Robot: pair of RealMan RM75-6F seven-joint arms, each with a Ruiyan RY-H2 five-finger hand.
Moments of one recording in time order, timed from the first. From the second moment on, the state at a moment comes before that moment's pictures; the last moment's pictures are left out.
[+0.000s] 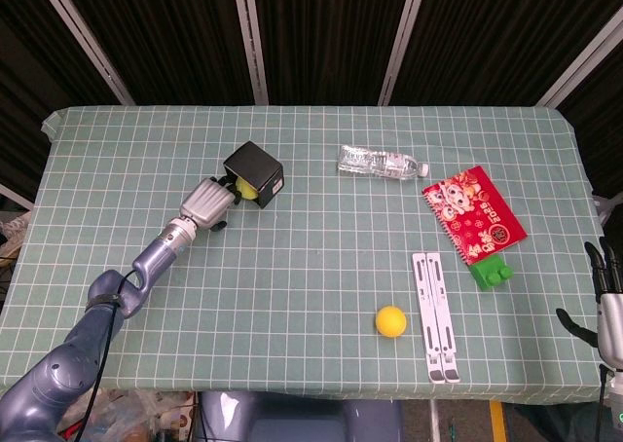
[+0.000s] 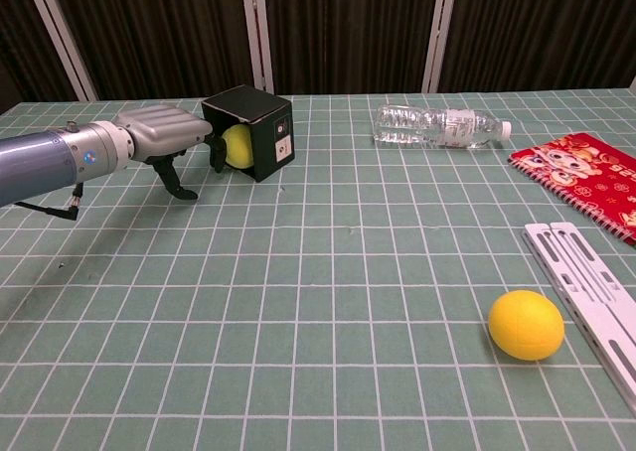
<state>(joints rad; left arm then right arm) -0.99 -1.93 0.04 -0.29 1.58 0.78 -0.37 0.03 -1.12 0.12 -1.53 -1.48 1.59 -0.04</state>
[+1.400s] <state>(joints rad) -0.72 -1.52 0.10 -1.05 1.61 1.22 -0.05 0.00 -1.07 0.09 -1.58 -1.51 1.62 0.00</state>
